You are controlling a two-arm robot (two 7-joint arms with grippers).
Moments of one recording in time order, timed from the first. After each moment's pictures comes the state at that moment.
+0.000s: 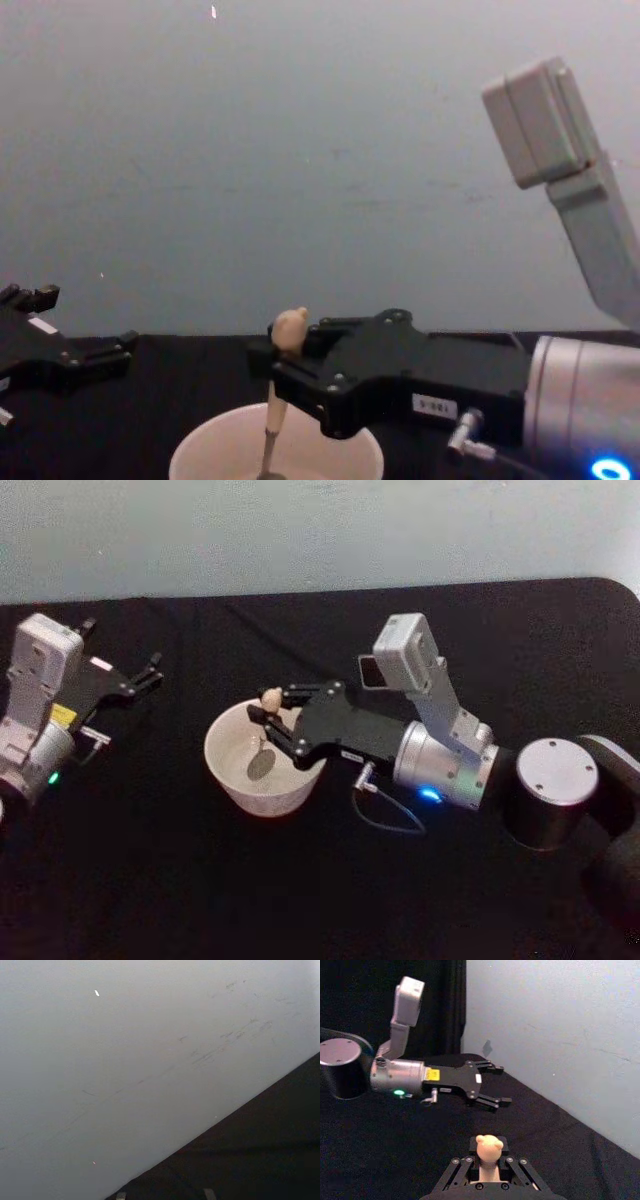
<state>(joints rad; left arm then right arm) -0.20 0.60 0.45 -1.41 -0.25 -0.12 0.03 0.28 0.38 -0.60 -1.54 0.32 0.00 0.53</state>
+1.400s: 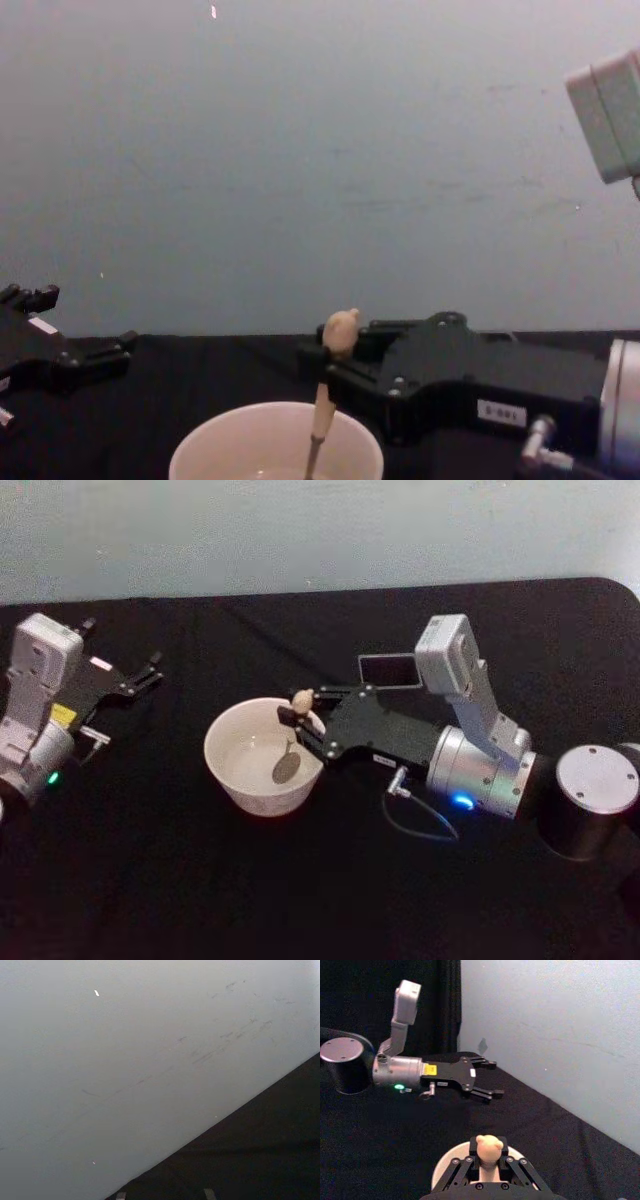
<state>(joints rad) -0.20 0.60 0.45 -1.41 -0.25 -0.12 0.03 0.22 0.43 -0.54 -1.60 0.34 0.01 0.55</state>
